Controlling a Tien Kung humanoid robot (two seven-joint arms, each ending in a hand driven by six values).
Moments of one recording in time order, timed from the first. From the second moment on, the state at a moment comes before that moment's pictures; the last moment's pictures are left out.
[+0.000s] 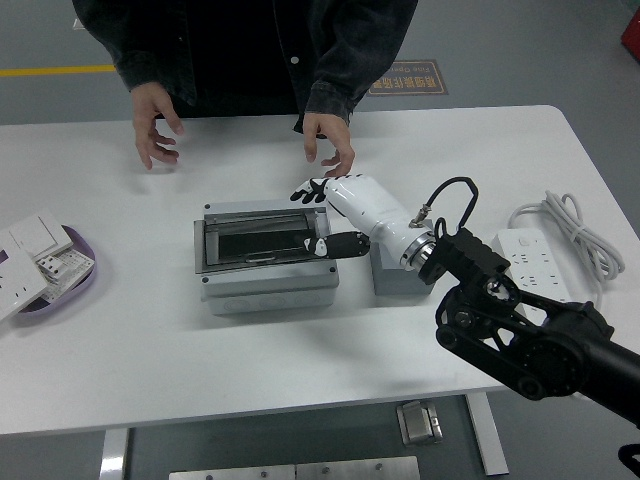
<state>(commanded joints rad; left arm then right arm) 0.05 0.09 -1.29 -0.20 1.43 -0.07 0.35 0.57 -0.30 0.65 1.37 -1.88 -0.26 -0.05</state>
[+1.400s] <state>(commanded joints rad) 0.08 0.09 -1.27 -0.20 1.37 -0.05 0.33 0.07 -0.09 1.36 1.18 -0.91 -0.09 0.46</state>
